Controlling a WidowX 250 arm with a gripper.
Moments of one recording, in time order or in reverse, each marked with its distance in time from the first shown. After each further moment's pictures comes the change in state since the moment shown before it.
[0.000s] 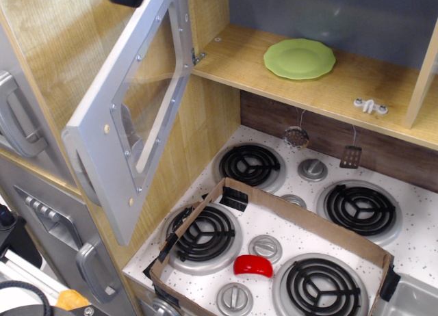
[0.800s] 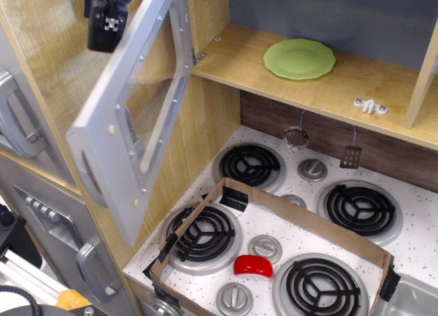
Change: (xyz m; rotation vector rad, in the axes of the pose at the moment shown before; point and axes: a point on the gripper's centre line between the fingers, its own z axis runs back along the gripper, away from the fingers) arm -0.007 0.007 -0.064 -0.099 -0.065 -0.019
